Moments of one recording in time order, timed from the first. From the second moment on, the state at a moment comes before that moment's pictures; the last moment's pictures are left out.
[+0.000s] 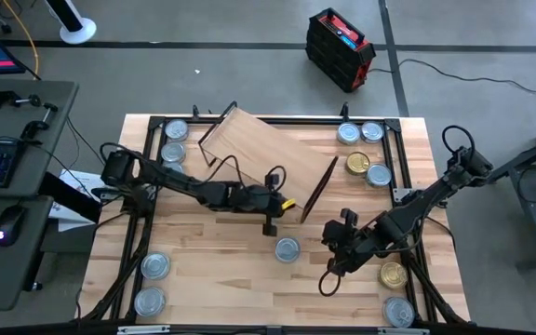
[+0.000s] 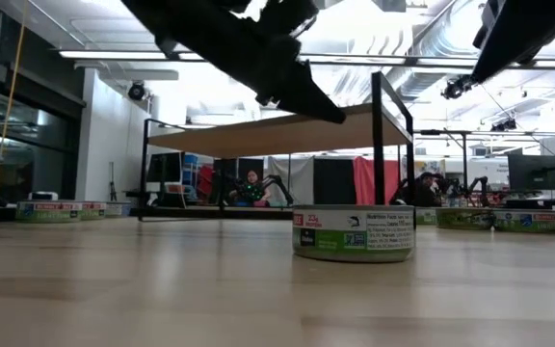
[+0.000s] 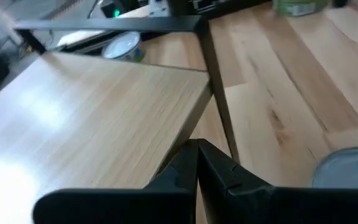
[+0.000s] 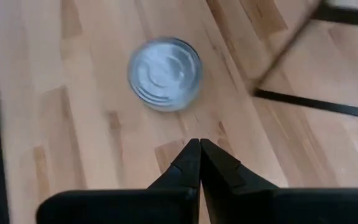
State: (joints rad) left arm -0.11 1.80 1.09 0.19 -0.24 0.22; right arm 0.62 1.44 1.06 -0.72 0.40 0.87
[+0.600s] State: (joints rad) left arm -0.41 1.54 0.87 0.05 -0.32 -0.53; right arm 0.53 1.77 1.06 -0.37 0.35 0.88
